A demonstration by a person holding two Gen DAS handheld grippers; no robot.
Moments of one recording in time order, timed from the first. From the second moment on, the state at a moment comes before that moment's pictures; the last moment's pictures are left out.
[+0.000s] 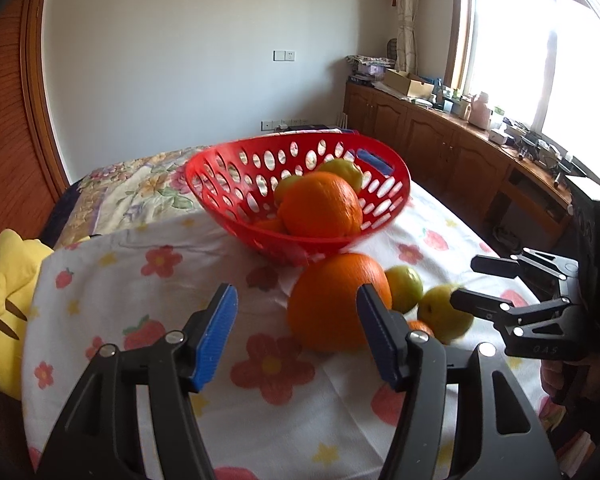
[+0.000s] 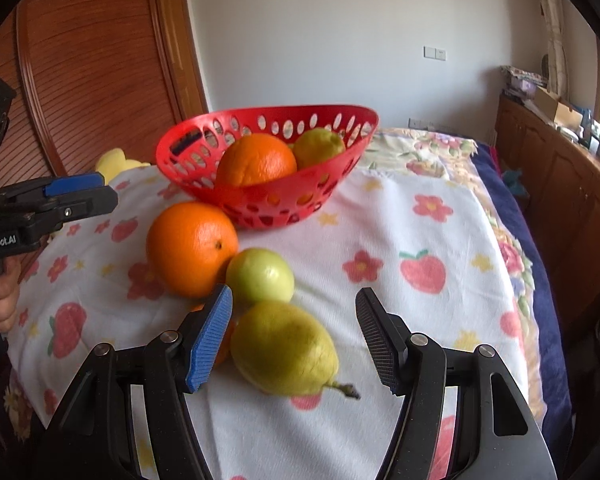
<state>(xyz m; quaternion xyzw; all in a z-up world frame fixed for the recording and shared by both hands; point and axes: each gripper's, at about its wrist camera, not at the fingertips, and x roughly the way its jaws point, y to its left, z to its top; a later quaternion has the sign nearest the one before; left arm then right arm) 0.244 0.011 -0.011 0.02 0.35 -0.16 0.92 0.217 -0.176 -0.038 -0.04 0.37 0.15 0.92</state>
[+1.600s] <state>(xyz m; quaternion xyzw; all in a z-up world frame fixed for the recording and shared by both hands) 0.258 -0.025 -0.033 0.01 0.37 -0.18 0.91 0.197 -0.189 -0.070 -0.03 0.40 0.13 0.91</state>
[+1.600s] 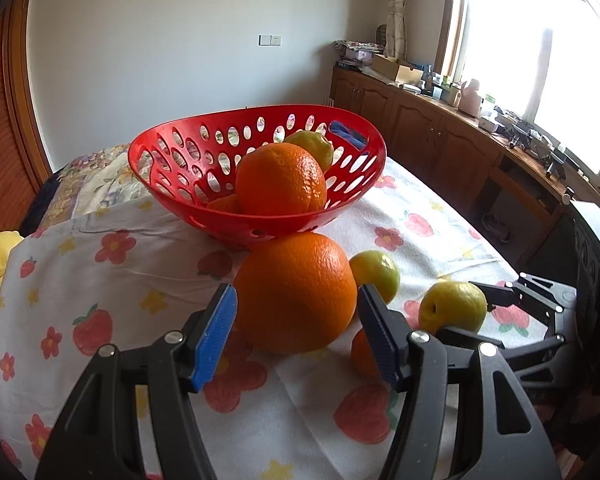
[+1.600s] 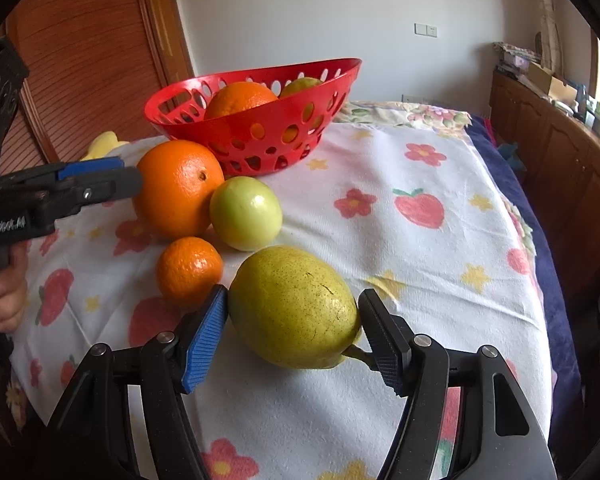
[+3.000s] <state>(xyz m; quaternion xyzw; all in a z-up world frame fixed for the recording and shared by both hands) 0.297 -0.045 -0.059 0.05 0.41 -0.18 0.89 0.195 -0.193 -0.077 -0.02 0.39 0.12 0.91</state>
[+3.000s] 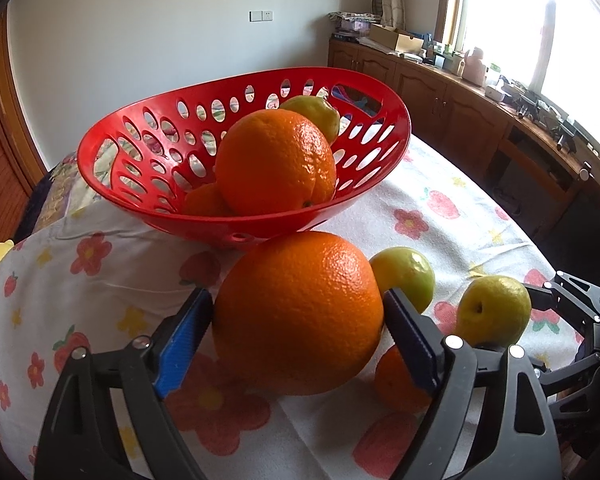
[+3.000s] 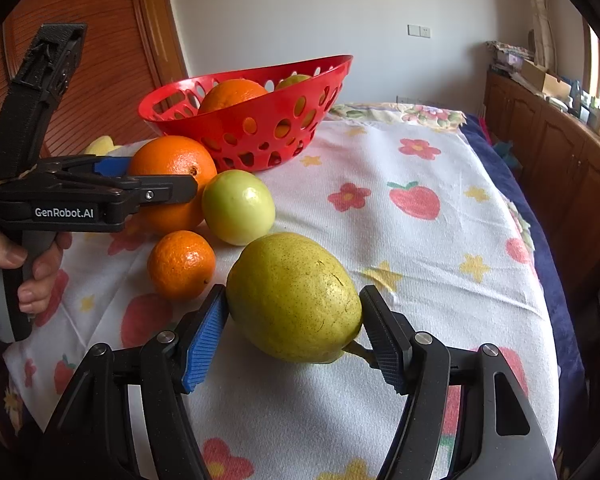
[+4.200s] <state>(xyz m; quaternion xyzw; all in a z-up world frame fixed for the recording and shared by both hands) 0.226 -0.004 -0.057 0.03 0.41 -0.15 0.90 0.197 -0.194 -0.081 -0.01 0.40 0.12 0.91</state>
